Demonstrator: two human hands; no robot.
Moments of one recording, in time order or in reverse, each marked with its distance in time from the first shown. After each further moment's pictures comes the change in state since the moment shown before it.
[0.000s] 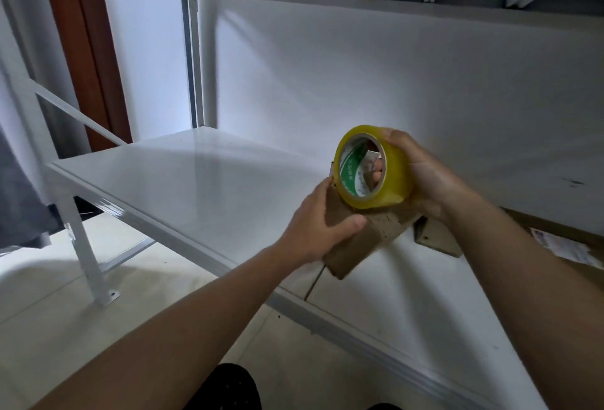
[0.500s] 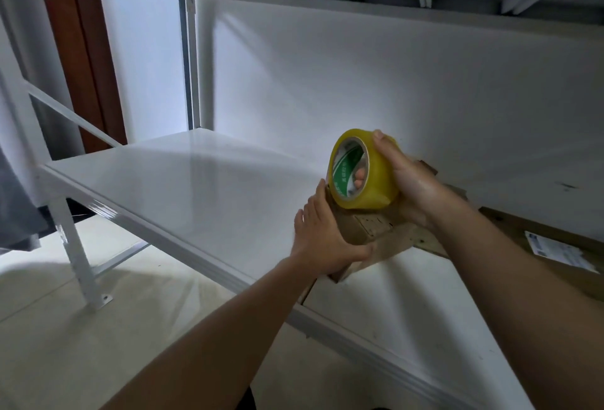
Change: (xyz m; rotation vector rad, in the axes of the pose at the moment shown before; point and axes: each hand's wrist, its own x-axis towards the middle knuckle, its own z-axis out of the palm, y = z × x) left_hand 0.005 -0.008 0.031 0.372 0.169 -0.041; right_hand 0.007 0.010 0.009 -0.030 0.037 0.035
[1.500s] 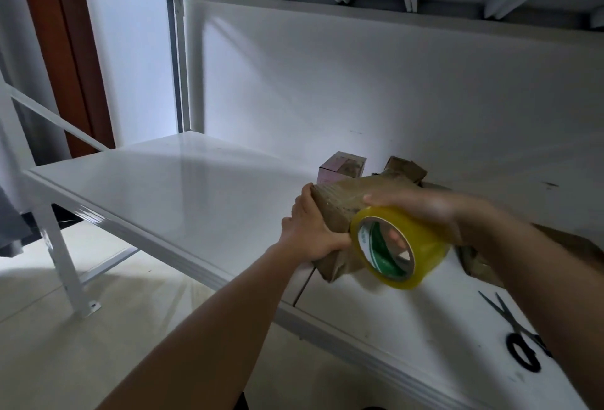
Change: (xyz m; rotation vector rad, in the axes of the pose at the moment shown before) left_hand 0.022 -0.008 -0.006 -0.037 -0.180 -0.153; right_hand -0.020 -0.001 -0.048 -0.653 -0.181 0.395
